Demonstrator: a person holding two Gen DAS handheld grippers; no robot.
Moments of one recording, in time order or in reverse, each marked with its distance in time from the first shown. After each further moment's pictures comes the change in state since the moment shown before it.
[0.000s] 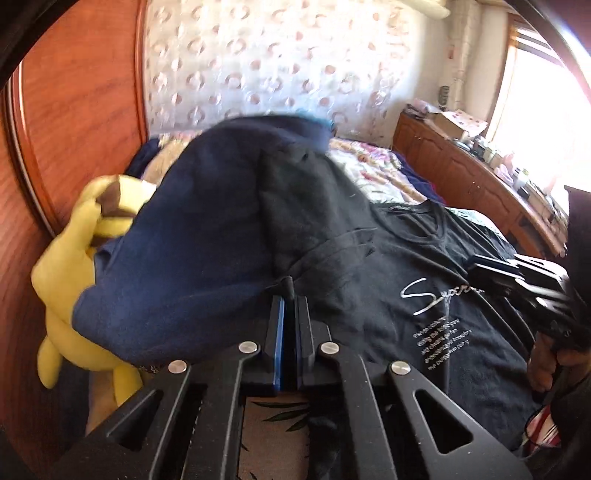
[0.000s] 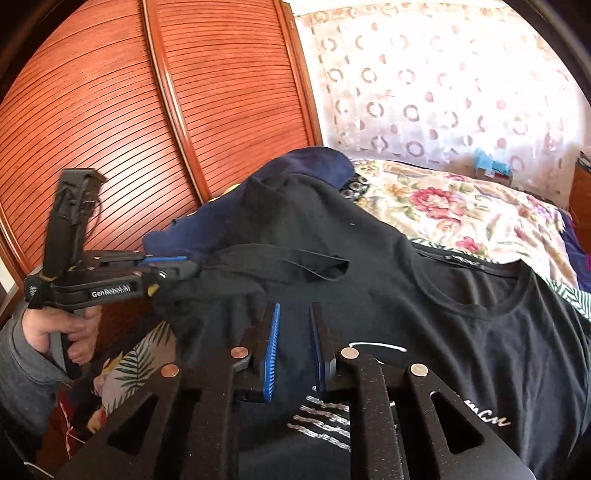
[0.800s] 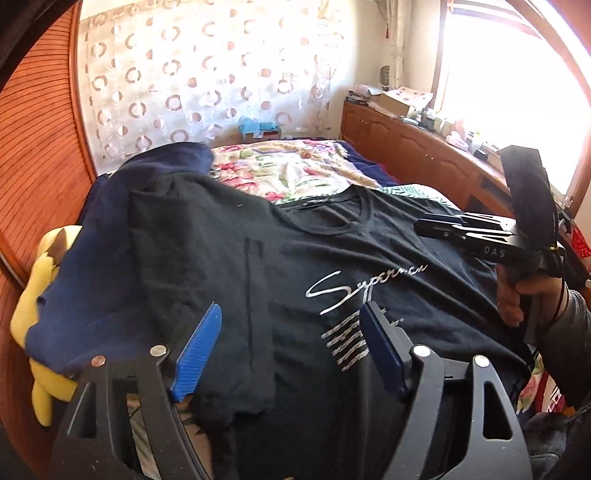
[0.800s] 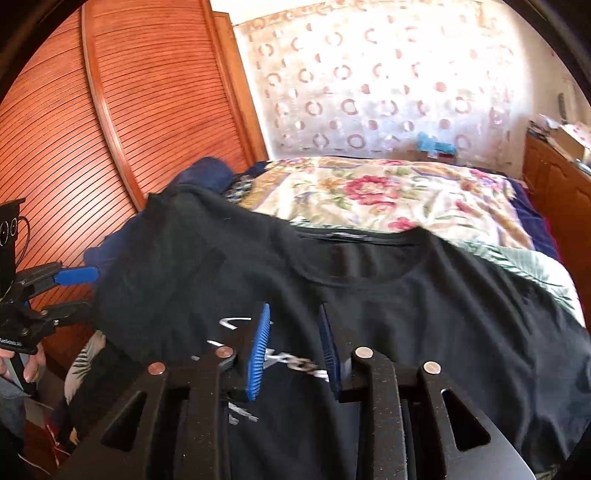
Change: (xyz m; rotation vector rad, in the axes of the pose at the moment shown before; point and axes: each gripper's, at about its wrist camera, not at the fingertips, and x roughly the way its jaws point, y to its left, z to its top) left arm -0.003 -0.090 0.006 0.172 0.004 -0.110; right arm -0.038 -0.037 -0.003 0.131 -0.014 -0.169
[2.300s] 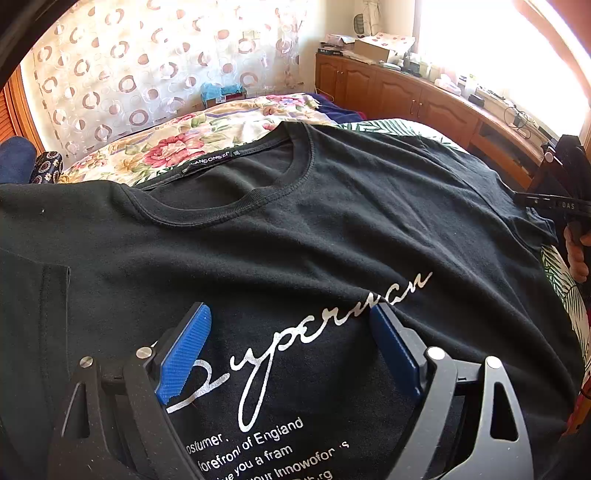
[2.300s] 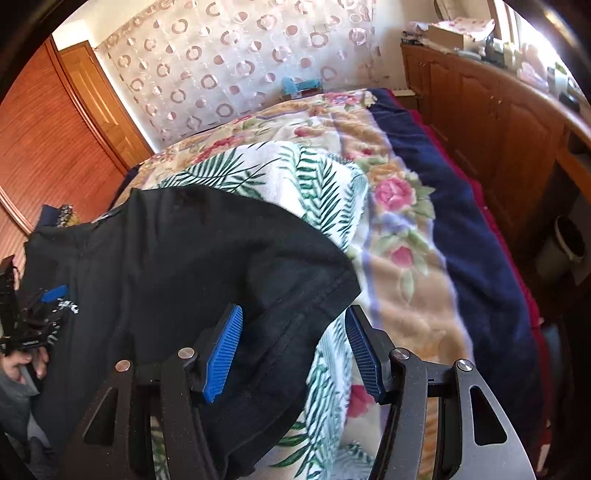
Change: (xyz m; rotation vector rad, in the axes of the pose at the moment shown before) left arm 0.162 -0.105 0.017 0.107 0.162 -0.004; right arm -0.106 -0.202 -0.065 0.374 0.151 -0.216
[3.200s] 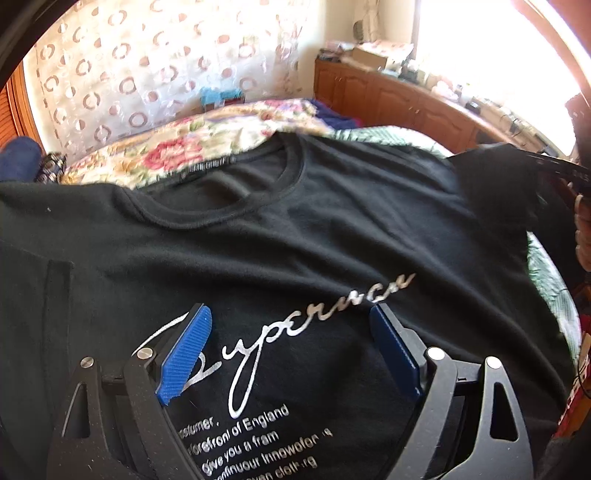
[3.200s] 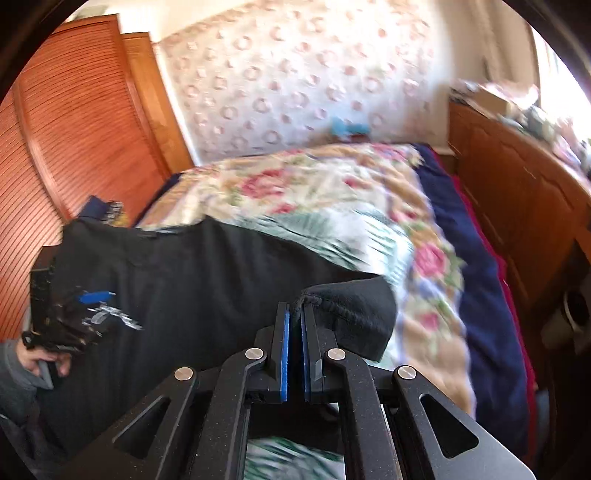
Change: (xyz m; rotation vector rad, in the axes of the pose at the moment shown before) left arm -0.021 0.000 -0.002 -0.010 -0.045 -0.025; right arm -0.024 0.064 0.026 -0.210 -0.159 0.042
